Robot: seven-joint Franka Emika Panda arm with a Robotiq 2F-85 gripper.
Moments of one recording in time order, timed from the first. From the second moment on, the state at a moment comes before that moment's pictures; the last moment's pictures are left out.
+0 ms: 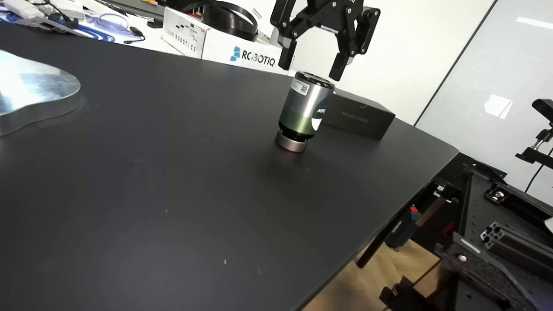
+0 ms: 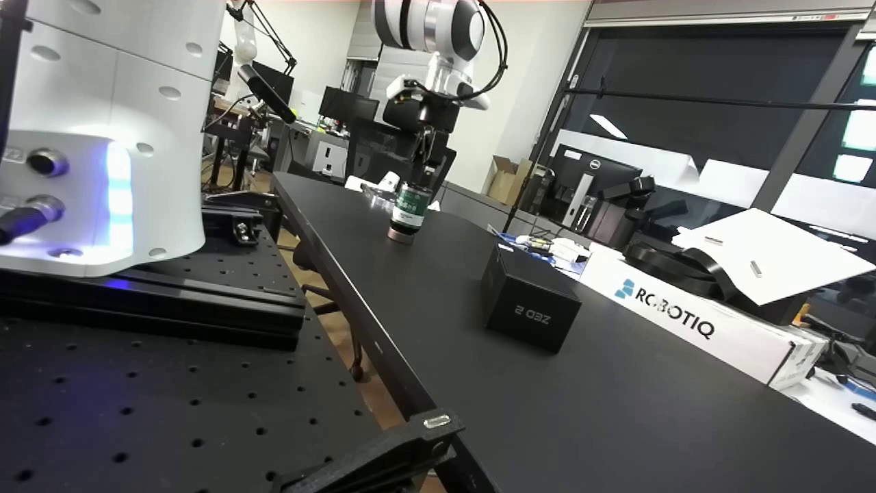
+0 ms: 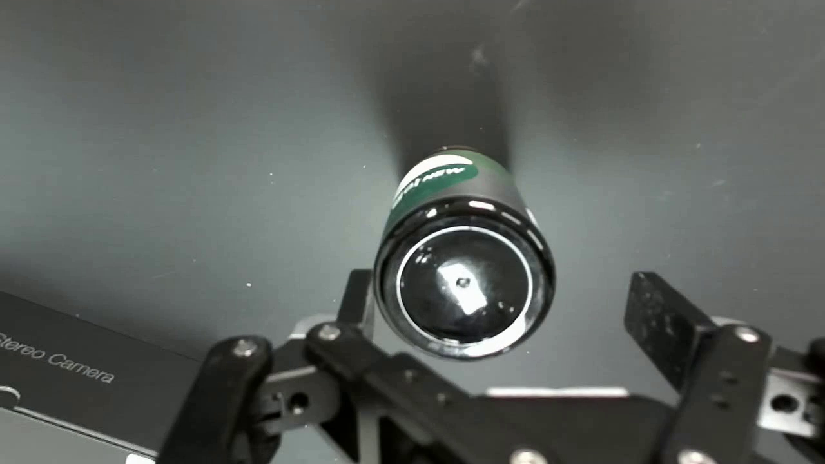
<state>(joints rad) 0.24 0.18 0.24 -2.38 -0.16 2.54 0.96</state>
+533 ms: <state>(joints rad) 0.30 0.23 0.18 -2.37 -0.16 2.54 0.96</state>
